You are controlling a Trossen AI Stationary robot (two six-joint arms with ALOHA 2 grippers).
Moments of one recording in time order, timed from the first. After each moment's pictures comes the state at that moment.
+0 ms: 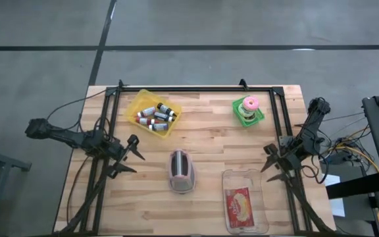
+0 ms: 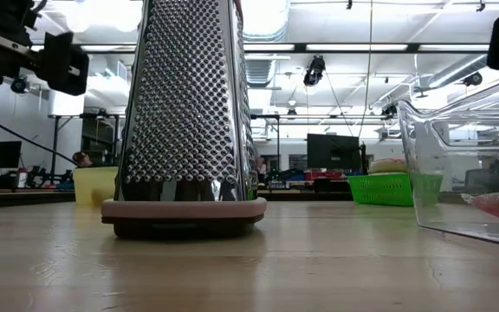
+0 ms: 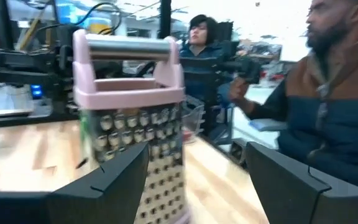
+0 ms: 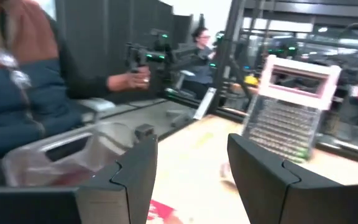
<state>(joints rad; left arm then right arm) -0.24 0.25 0.01 0.27 0.27 -0.07 0.97 0.01 0.01 0.07 0.42 -0.15</state>
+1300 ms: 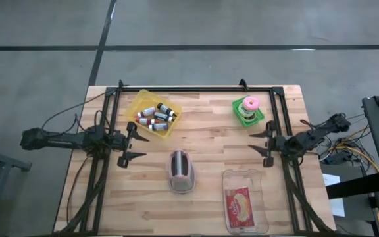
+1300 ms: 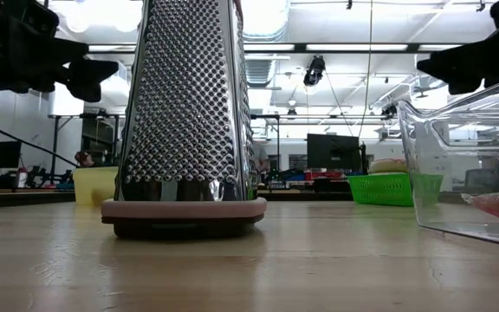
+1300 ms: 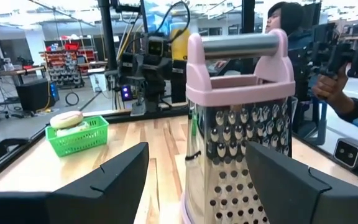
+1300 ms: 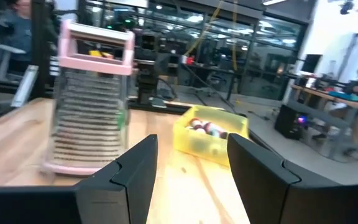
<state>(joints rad) -0.02 0.25 0.01 0.27 0.15 0.08 0.48 0.00 0.01 0.07 0.62 -0.19</state>
